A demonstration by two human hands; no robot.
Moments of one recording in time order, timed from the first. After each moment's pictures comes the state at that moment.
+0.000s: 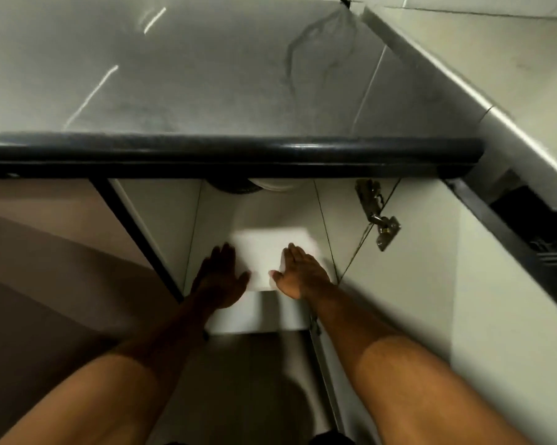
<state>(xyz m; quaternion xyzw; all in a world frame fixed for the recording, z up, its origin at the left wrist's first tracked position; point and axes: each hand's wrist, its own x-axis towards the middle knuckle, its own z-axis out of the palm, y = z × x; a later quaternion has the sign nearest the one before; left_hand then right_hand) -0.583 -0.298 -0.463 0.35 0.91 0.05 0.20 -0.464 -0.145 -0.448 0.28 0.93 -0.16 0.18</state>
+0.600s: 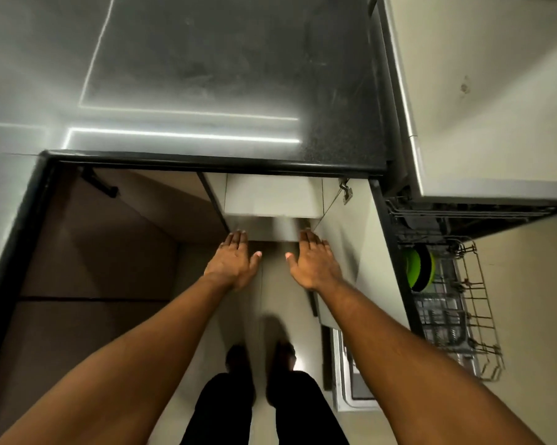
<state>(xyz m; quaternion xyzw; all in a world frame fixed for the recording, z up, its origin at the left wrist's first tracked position) -0.432 -0.432 -0.212 0.34 0.87 0.04 0.35 -0.307 -0.277 -0.216 0.29 0.91 -0.19 0.22</state>
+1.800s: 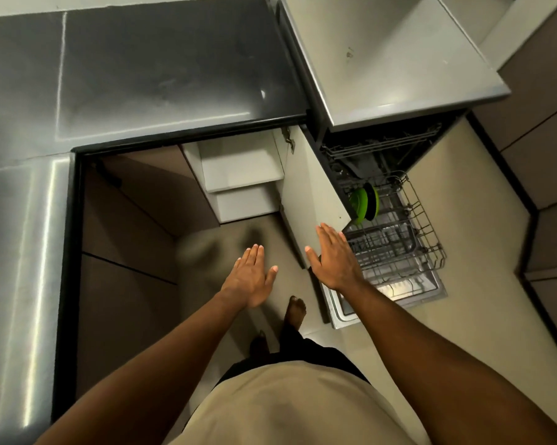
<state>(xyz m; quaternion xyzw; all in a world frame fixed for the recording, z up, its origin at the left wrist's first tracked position) -0.230 -0.562 -0.089 0.45 0.81 0.03 0.37 -0.076 -0.410 -0.085 0.38 0.90 -0.21 0.04</state>
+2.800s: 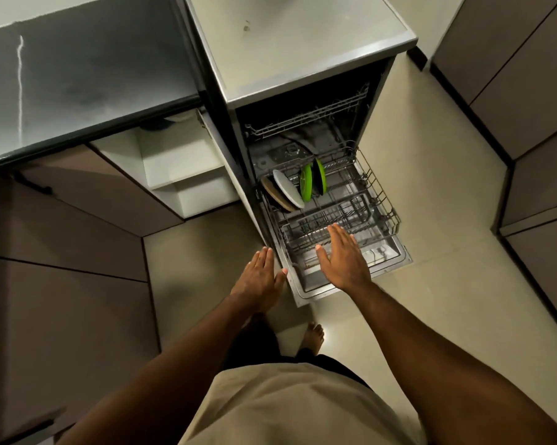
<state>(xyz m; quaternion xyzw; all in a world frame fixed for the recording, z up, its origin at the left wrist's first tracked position) 0.022 -0.455 -0.088 0.47 0.79 0.02 0.39 0.183 -0.319 -0.108 0.47 0.83 -0.29 0.01</state>
